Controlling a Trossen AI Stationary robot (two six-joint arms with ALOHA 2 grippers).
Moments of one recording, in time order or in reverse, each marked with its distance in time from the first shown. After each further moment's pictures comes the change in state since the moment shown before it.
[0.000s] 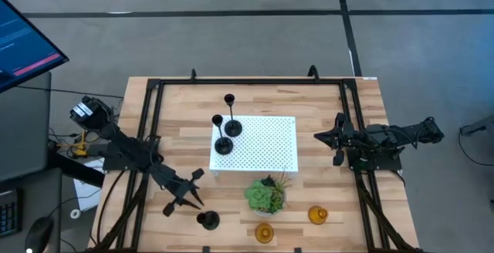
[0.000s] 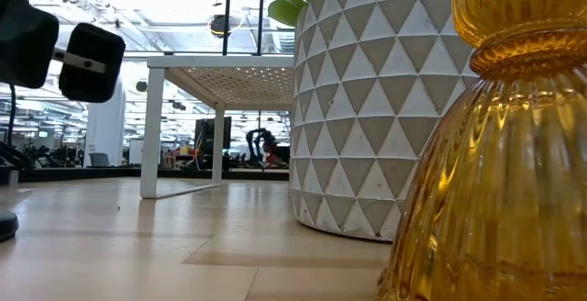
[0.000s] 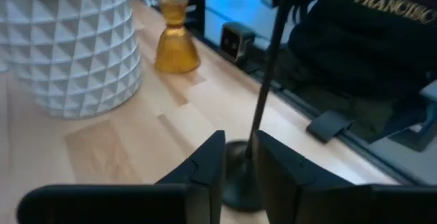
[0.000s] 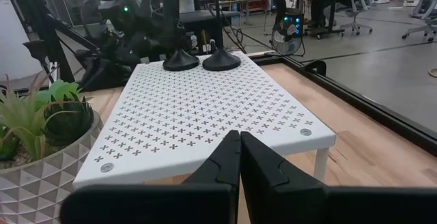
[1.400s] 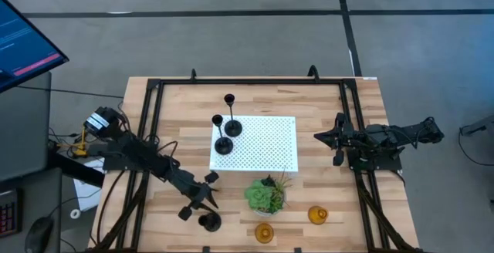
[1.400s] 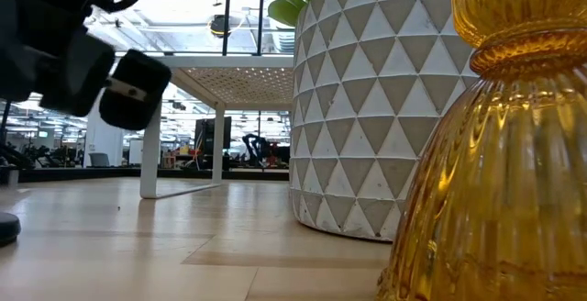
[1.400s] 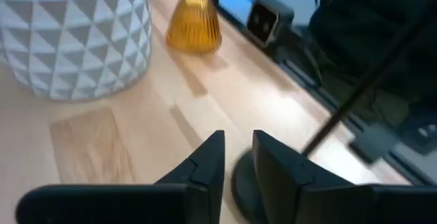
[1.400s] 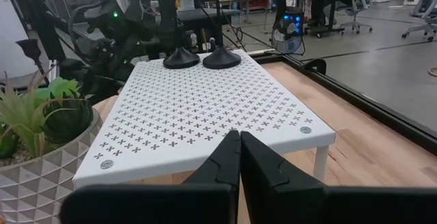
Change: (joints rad) left arm 0.097 0.215 0.197 -0.118 0.077 -0.066; right arm 0.000 0.000 0.000 -0.007 0.000 0.000
